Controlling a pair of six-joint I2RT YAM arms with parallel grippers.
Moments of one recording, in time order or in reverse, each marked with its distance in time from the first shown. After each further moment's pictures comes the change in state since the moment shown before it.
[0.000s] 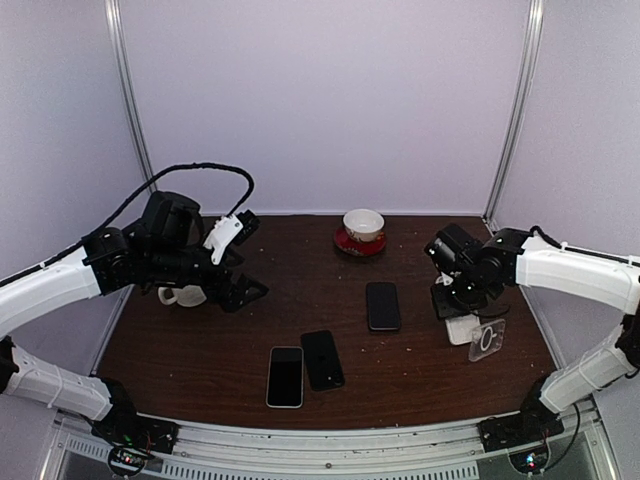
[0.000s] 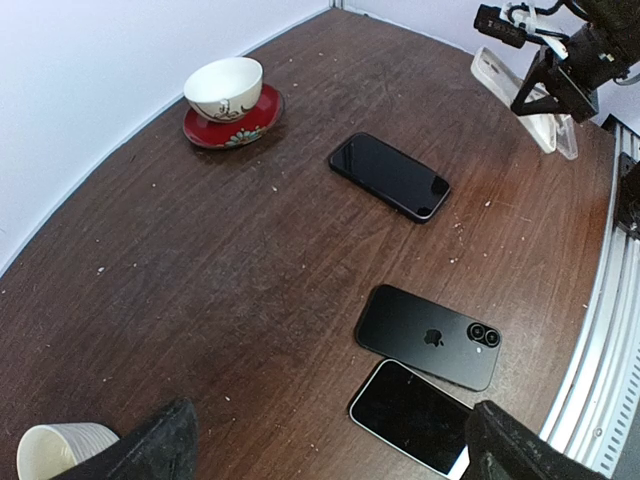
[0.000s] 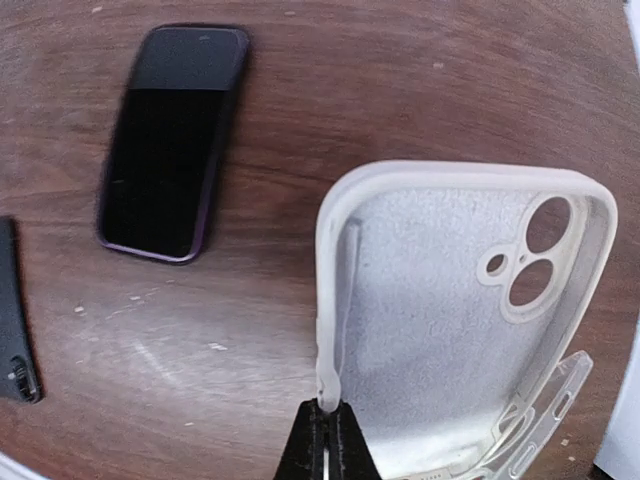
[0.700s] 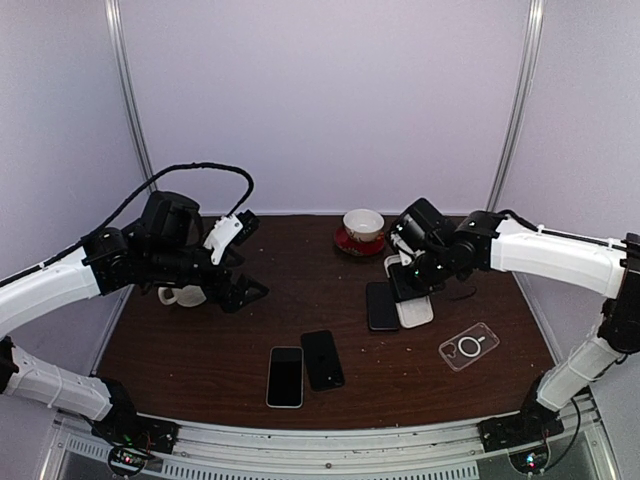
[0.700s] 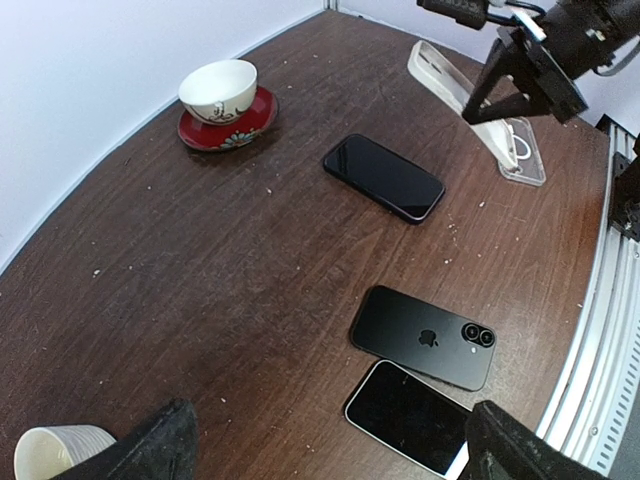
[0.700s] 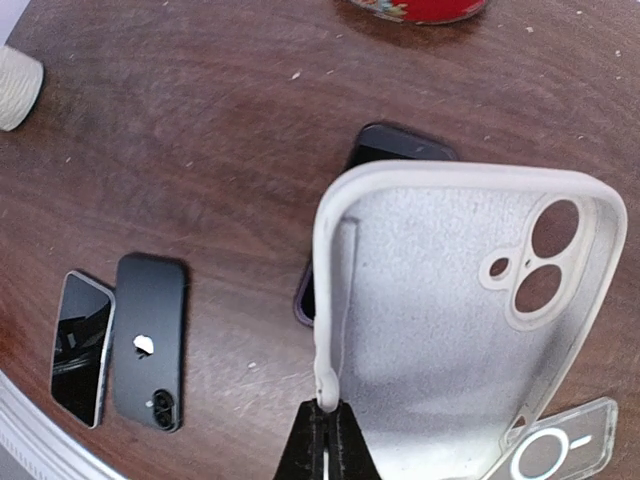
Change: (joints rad) left arm 0.000 -0.005 0.000 0.000 0.013 0.000; right arm 0.051 0.152 0.212 0.115 -0.102 -0.074
